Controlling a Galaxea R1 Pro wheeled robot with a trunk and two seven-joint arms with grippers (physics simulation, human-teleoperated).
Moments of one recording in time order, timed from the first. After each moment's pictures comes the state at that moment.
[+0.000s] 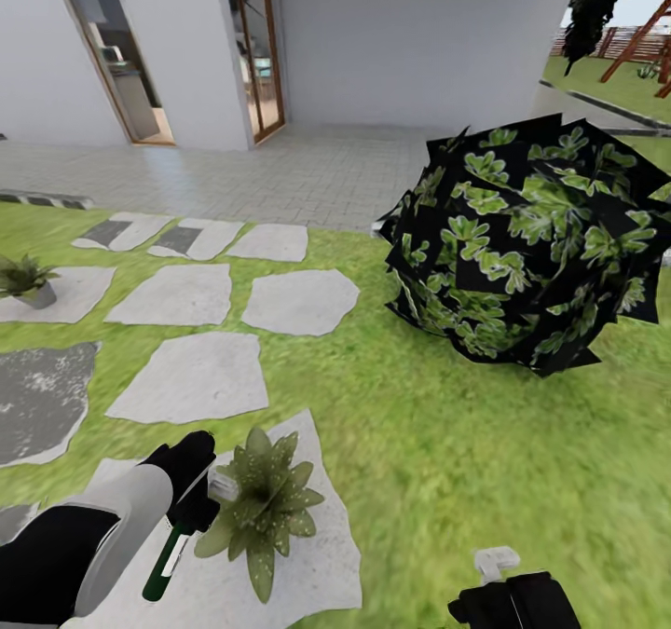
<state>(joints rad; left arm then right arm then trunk) -0.96 0.05 -0.18 -0.10 -0.44 1.01 -0.37 -0.18 0.03 -0.25 -1.09 0.50 0.76 0.50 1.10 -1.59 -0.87</state>
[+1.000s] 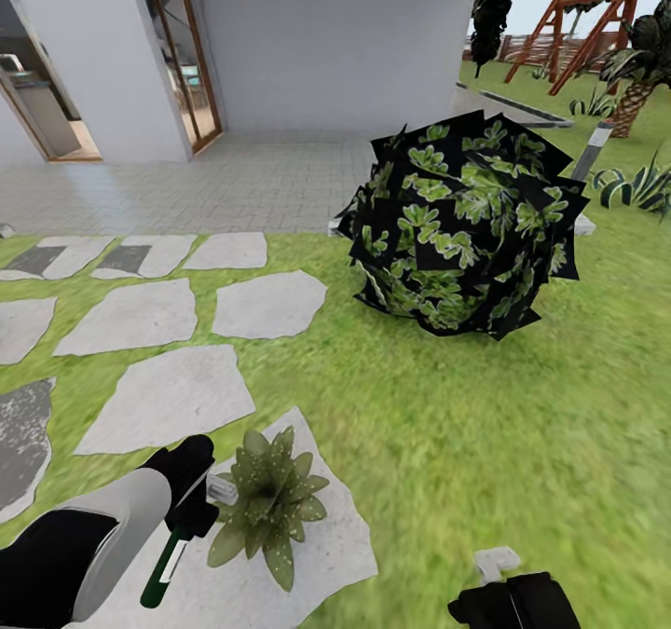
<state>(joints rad) -0.95 0.05 -0.18 -0.10 -0.43 1.01 -0.37 -0.18 0.03 -0.25 -1.09 0.50 0.76 0.50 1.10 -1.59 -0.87</state>
